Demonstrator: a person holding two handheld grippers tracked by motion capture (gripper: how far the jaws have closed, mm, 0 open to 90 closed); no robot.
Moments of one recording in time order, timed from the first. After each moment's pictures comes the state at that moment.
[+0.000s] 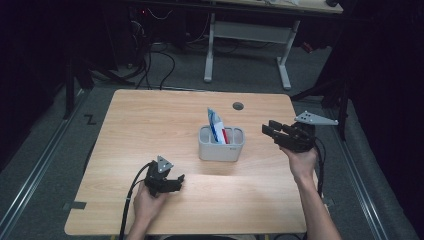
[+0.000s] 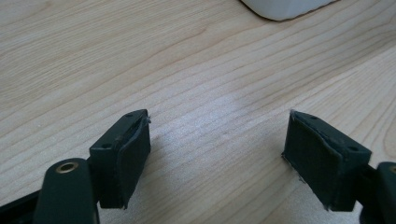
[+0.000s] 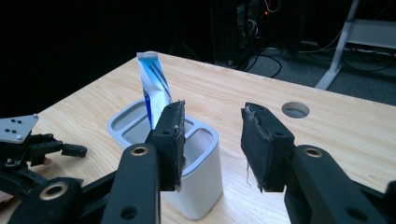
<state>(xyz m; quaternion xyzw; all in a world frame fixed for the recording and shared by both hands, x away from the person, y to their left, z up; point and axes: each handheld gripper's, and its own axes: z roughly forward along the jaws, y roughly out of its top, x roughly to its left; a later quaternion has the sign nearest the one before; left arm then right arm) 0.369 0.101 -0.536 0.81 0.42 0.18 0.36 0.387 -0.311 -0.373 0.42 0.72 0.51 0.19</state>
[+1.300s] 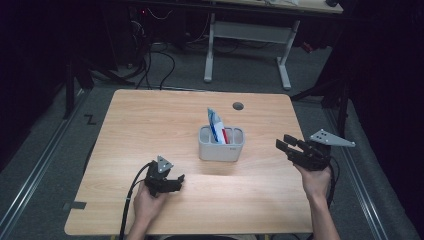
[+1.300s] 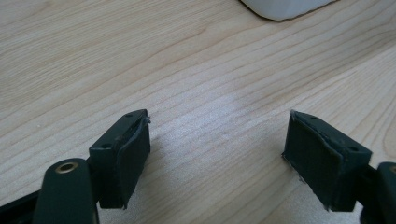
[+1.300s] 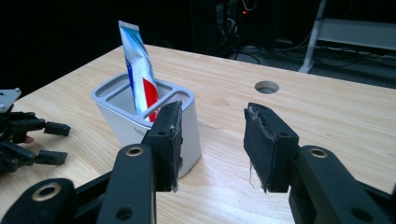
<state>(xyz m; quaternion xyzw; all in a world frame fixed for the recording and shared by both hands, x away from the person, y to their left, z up) 0.369 0.101 -0.536 0.81 0.42 0.18 0.36 0.344 -0.342 -0.392 0.44 0.71 0.50 0.23</state>
